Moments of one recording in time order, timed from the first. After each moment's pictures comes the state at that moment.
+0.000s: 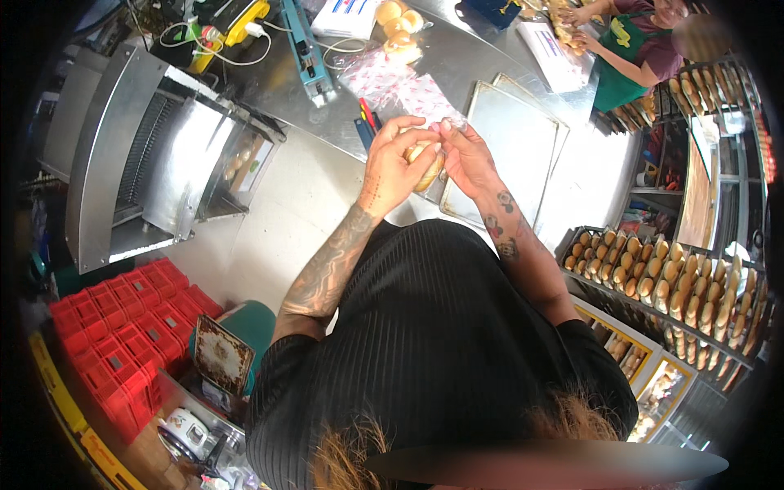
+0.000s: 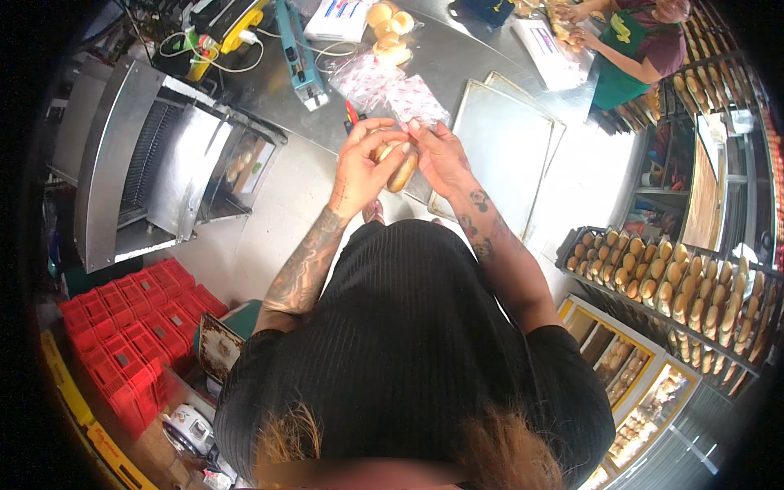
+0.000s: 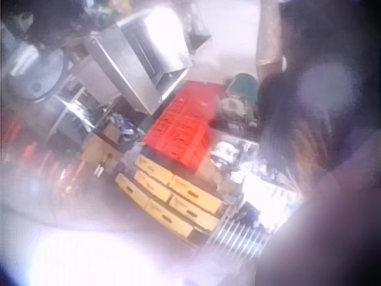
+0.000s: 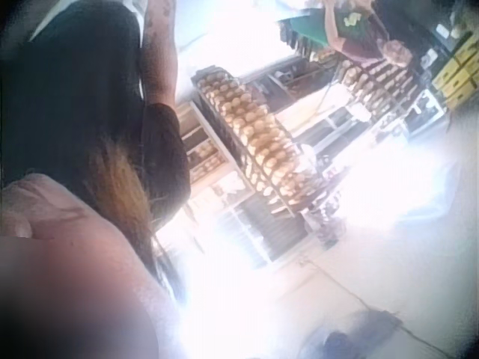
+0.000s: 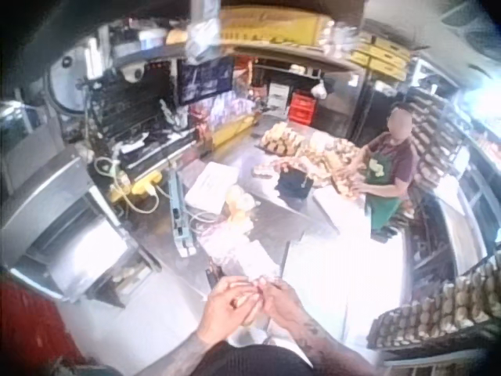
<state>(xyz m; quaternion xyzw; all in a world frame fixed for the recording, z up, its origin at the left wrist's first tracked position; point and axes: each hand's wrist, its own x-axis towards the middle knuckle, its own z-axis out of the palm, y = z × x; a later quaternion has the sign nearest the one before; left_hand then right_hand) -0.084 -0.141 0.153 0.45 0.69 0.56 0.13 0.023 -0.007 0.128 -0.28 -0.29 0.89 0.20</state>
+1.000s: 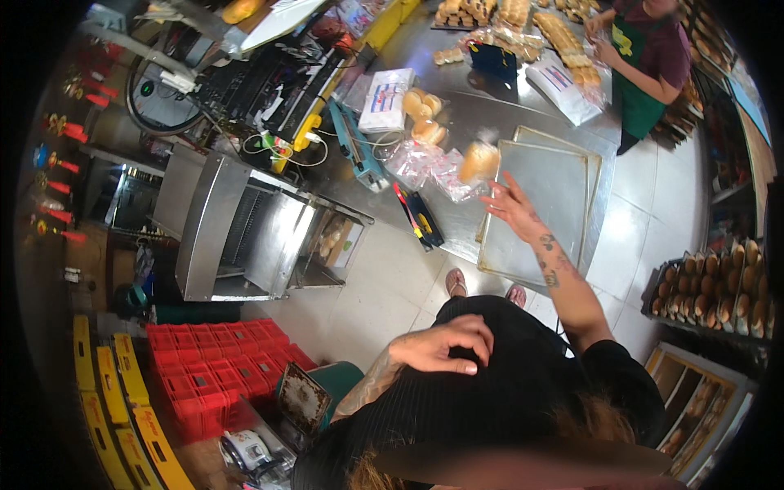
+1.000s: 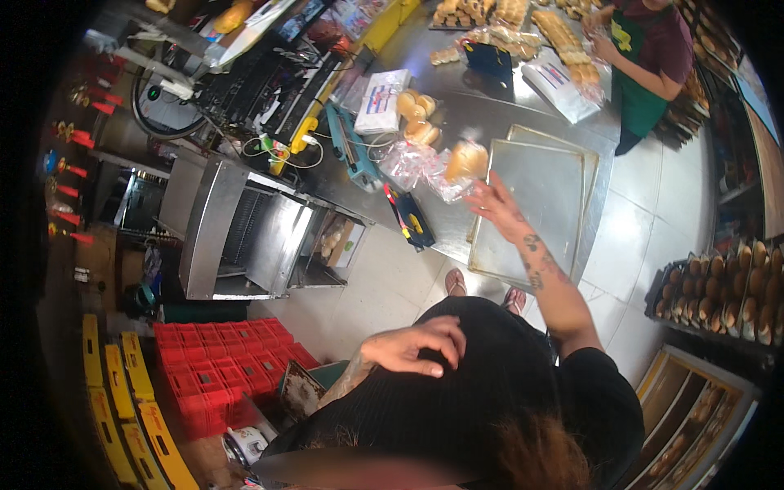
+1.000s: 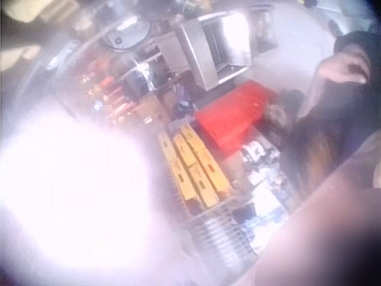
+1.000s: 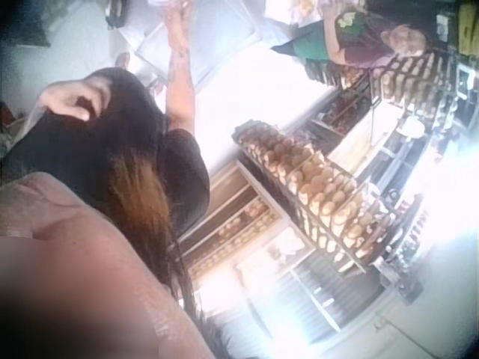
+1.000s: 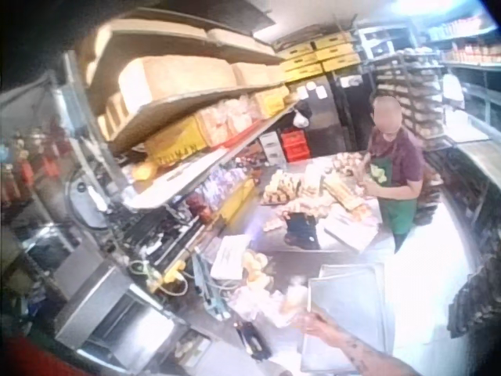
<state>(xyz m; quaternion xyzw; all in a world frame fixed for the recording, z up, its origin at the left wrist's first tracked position) 0.052 -0.197 0.231 0.67 0.38 0.32 0.56 0.115 0.086 0.052 -0.23 -0.44 0.85 0.20</state>
